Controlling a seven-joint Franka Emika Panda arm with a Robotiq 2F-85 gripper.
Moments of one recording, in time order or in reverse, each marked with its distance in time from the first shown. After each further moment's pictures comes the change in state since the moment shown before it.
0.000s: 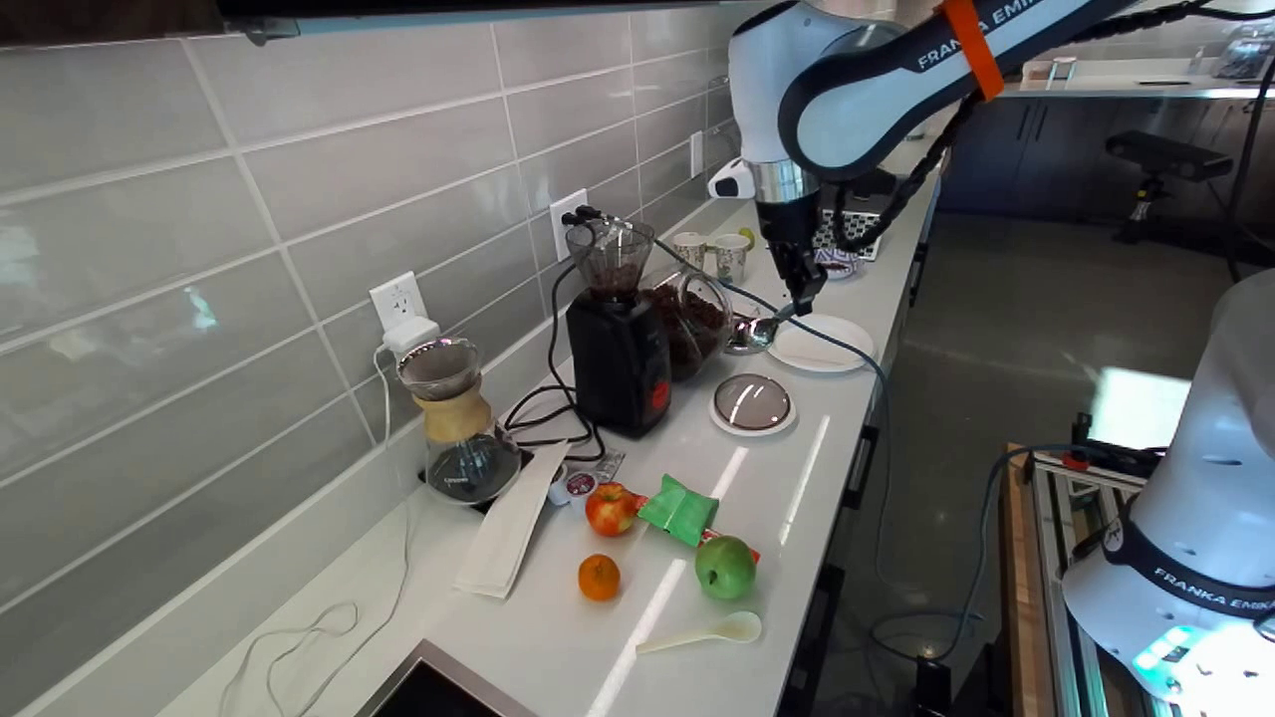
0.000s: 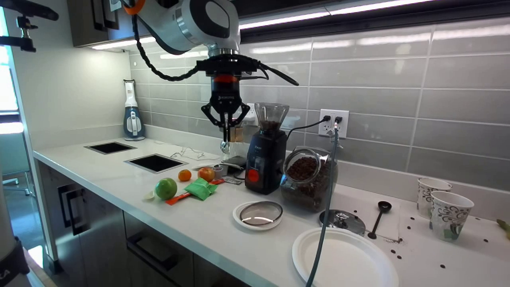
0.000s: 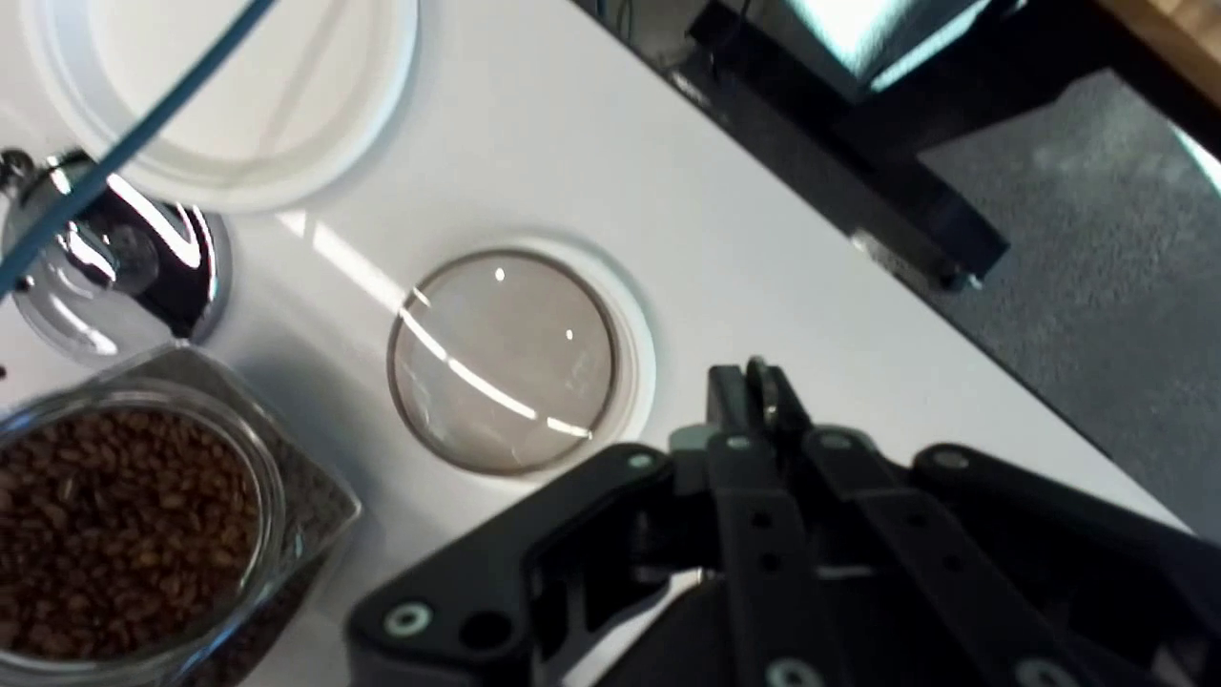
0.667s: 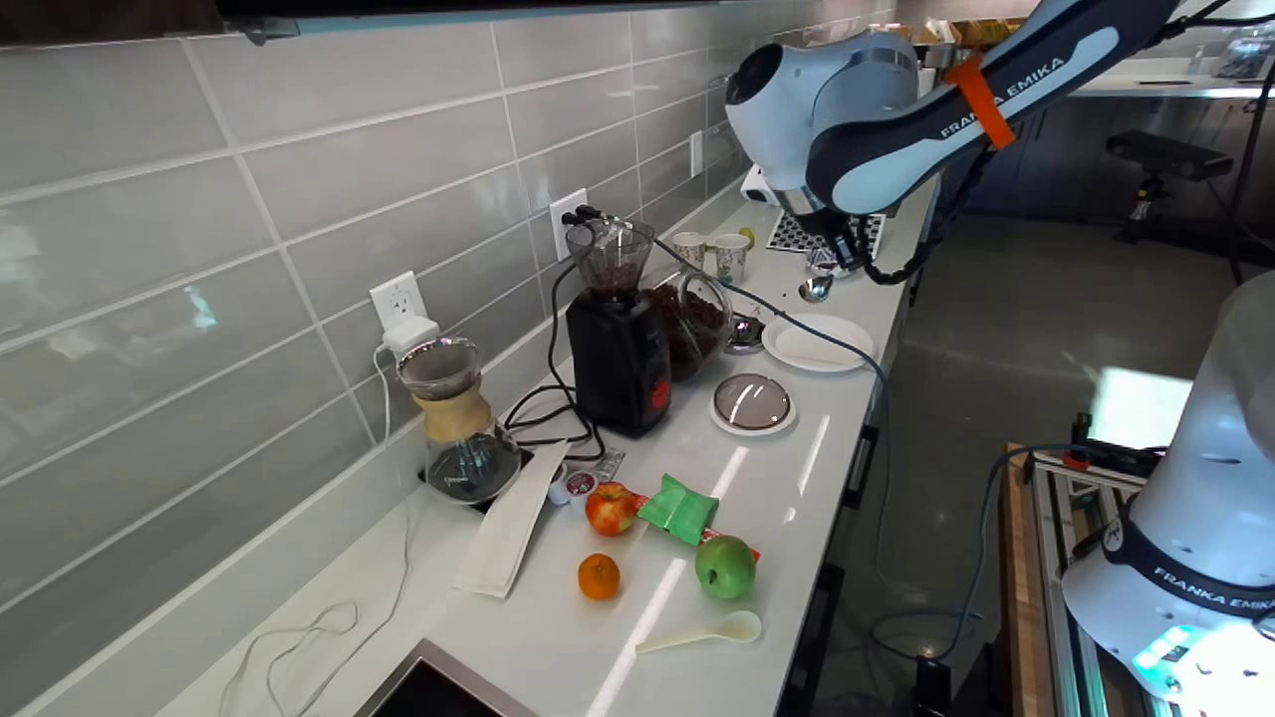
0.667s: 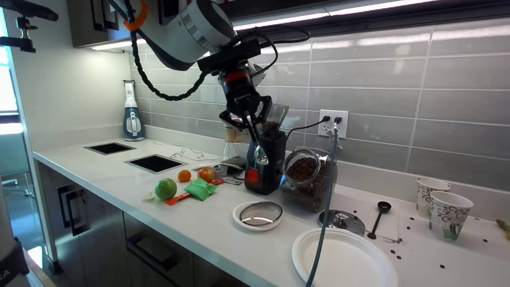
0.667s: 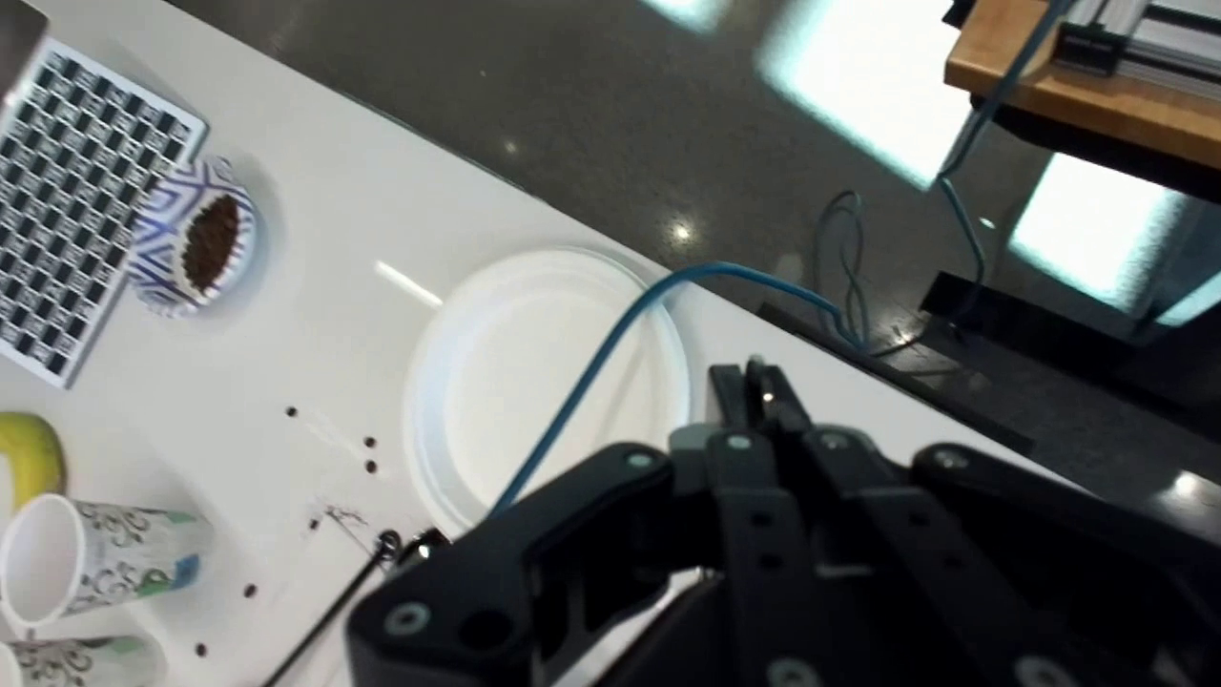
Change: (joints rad) arm -0.047 0.023 0.003 -0.014 -0.464 -0.120 0.368
